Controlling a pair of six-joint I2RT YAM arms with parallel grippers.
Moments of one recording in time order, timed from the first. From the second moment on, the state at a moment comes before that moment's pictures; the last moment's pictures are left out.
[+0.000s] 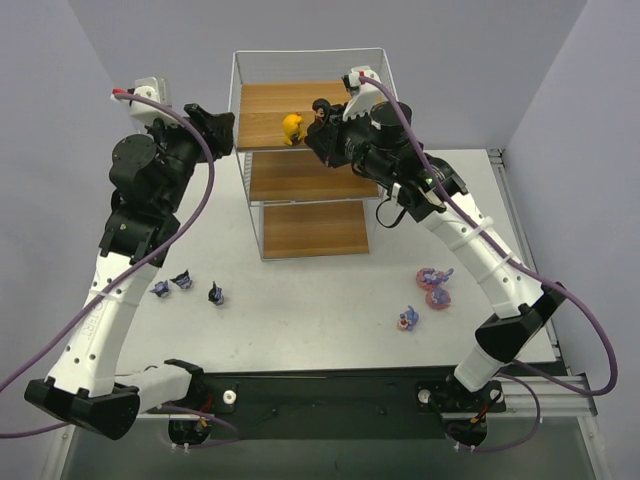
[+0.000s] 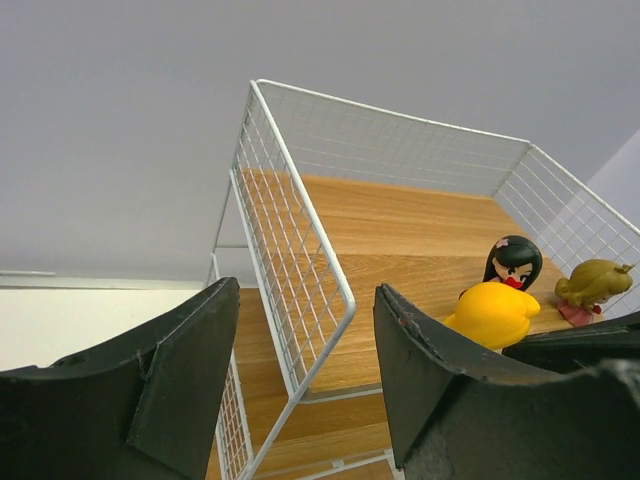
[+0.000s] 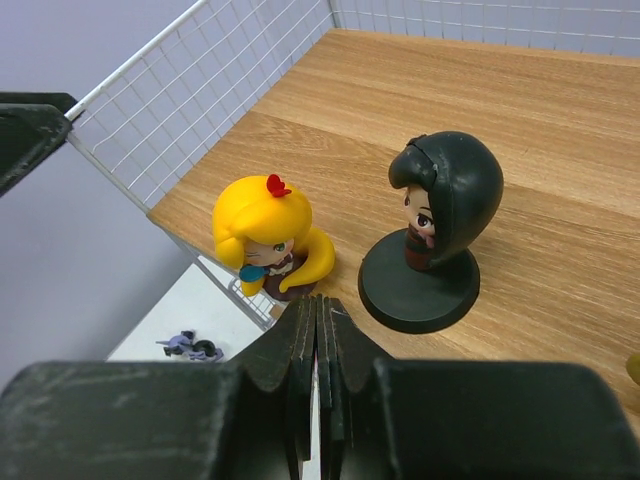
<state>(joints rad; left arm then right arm) -0.32 1.17 1.49 -0.15 -0.11 -0.36 0.70 1.63 1.92 -0.40 -0.03 0.28</state>
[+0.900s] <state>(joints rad) -0.26 1.24 1.49 -0.08 0.09 -0.41 0.72 1.69 1.94 -0.35 -0.01 0.28</state>
